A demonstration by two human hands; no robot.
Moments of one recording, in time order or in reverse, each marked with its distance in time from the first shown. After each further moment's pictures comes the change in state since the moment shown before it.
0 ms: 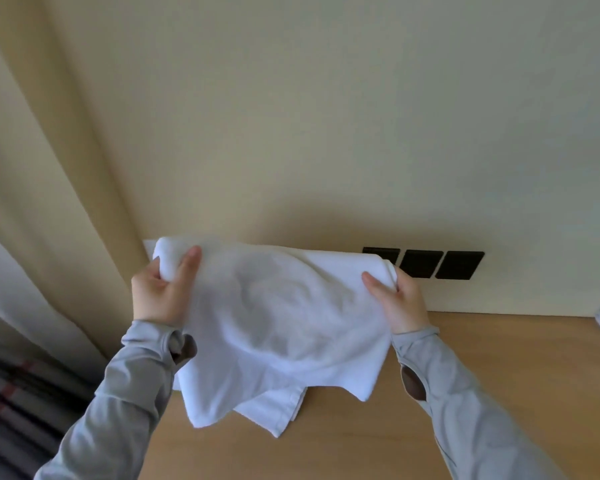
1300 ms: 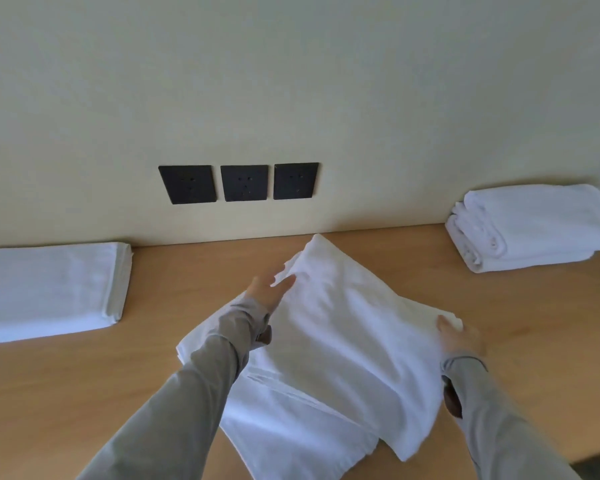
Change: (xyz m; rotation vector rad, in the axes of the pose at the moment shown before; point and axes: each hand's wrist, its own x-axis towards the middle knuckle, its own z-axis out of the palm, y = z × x) left_hand -0.273 -0.075 0.395 0.199 -0.996 -0.362; right_hand -0.079 0.122 -0.447 -0.585 0.797 0.788
